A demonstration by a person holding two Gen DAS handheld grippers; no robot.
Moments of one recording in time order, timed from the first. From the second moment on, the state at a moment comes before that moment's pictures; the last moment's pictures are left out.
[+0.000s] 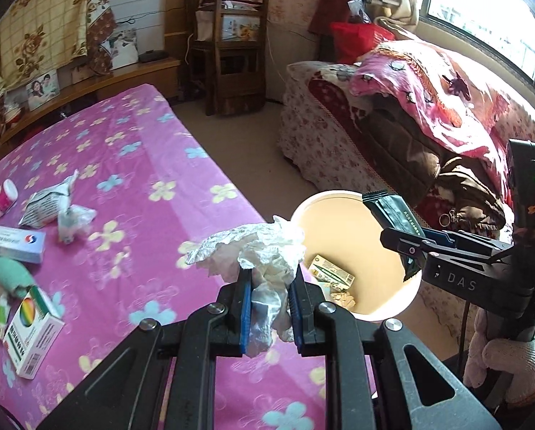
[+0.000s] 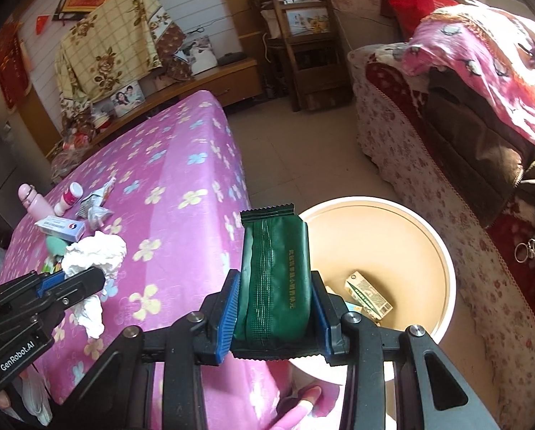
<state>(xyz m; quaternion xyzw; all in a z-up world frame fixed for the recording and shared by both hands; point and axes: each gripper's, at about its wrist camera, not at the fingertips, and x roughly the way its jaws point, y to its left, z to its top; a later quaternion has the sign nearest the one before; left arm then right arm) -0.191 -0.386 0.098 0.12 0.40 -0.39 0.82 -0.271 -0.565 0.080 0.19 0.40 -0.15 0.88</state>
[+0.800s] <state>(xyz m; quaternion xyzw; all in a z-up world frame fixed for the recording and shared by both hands) -0.187 -0.436 0.078 0.13 0.42 -0.40 0.80 -0.282 -0.608 0.063 0.22 0.40 -0.19 0.87</state>
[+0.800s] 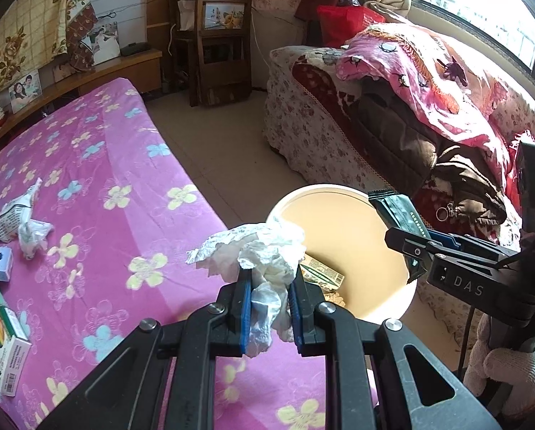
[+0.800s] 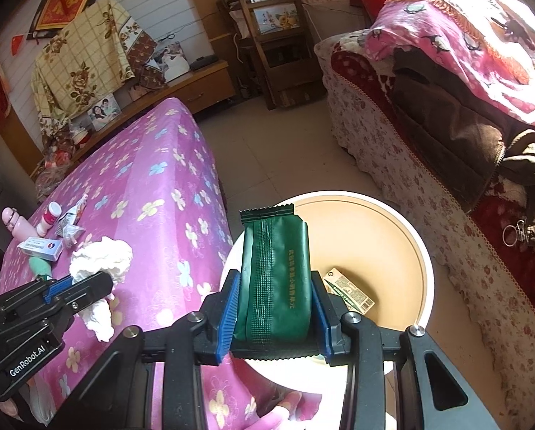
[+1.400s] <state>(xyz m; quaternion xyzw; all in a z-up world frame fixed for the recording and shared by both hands) -0.193 -0.483 0.059 0.15 0.43 -0.43 0.78 -0.293 -0.634 0.044 0.25 0.40 -0.22 0.85</state>
